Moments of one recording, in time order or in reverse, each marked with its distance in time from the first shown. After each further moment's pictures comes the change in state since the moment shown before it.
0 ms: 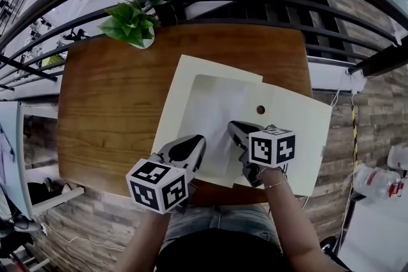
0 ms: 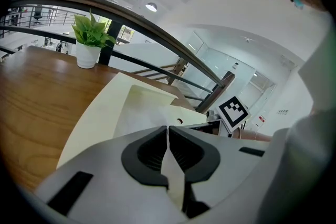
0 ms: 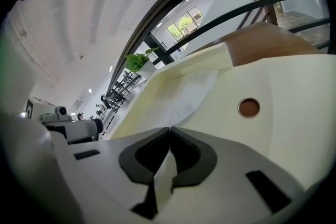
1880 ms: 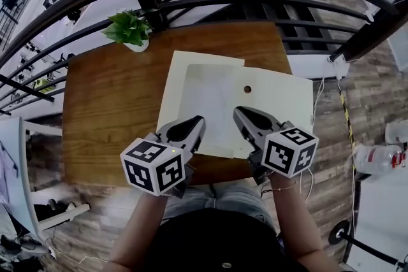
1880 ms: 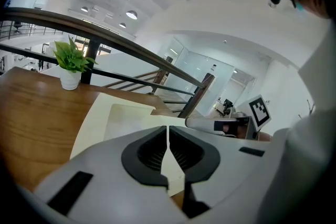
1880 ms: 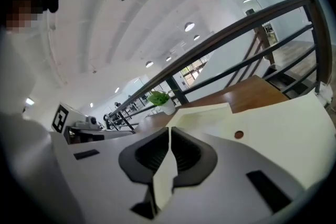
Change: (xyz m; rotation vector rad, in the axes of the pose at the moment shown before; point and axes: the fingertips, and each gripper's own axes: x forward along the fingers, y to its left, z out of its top) left arm -0.053 -0.052 0.024 0.139 -0.059 -0.146; right arm -0.119 0.091 0.022 -0.105 -0.389 0.003
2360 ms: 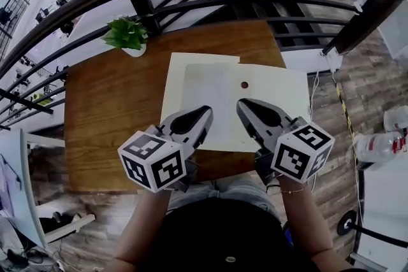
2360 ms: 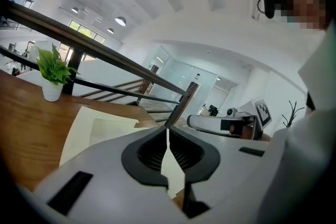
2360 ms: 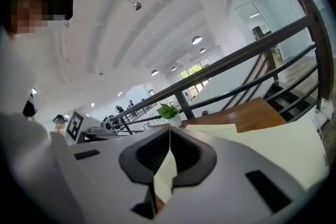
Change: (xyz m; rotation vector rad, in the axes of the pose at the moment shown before) left arm -0.007 -0.037 0.028 0.060 -0.091 -0.166; right arm -0.040 0.045 0.038 -0.095 -0.131 0.016
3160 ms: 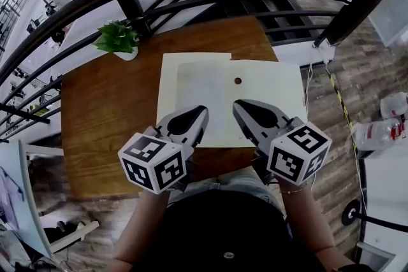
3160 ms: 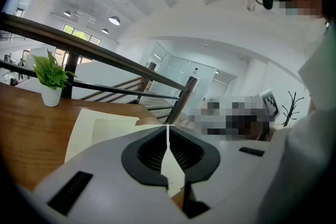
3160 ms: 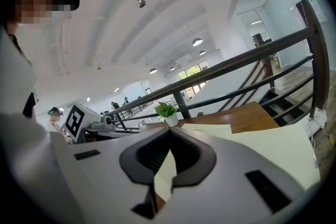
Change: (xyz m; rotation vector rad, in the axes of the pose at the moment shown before) left arm 0.002 -0.003 -0.007 0.067 0.043 0.010; right arm -0.012 0.005 -0.006 -0.058 0.008 -0.061
